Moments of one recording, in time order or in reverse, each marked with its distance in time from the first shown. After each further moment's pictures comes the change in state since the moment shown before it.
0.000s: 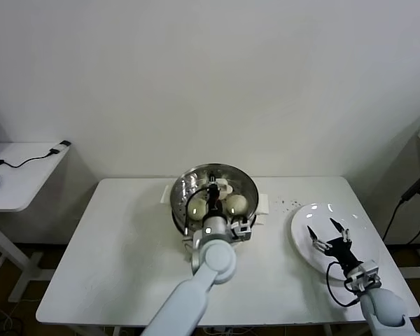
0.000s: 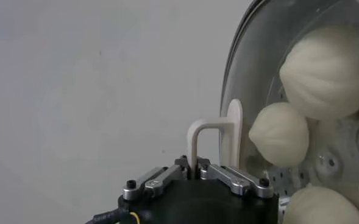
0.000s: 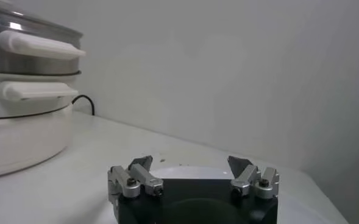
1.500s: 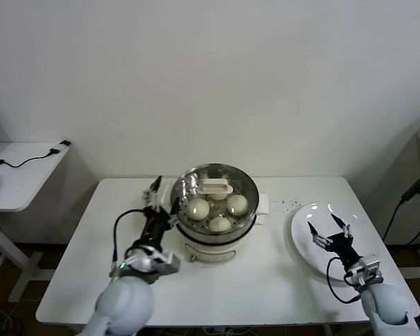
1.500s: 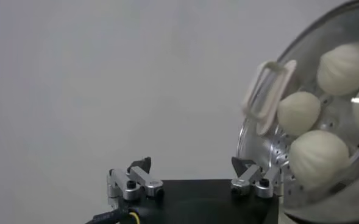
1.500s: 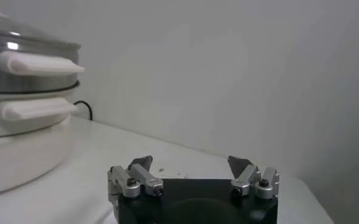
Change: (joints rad) left arm 0.411 0.346 -0.335 -0.537 -0.761 -0.288 -0.213; right arm -0.034 -0.002 0.012 0.124 -0.005 -0.109 0.039
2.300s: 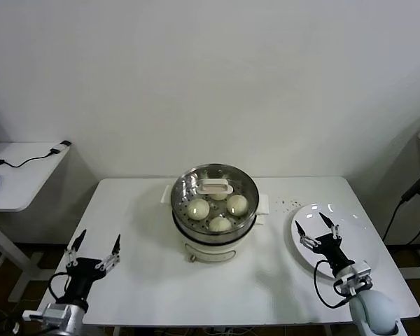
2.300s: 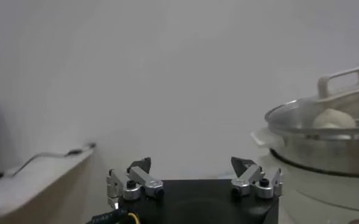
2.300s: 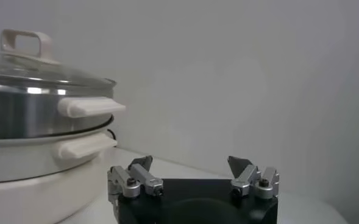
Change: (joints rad) left arm 0.421 -0.181 -0.554 0.039 -0.882 -0.444 0.051; right arm -0.074 0.060 -0.007 0.142 -0.002 0.013 0.015
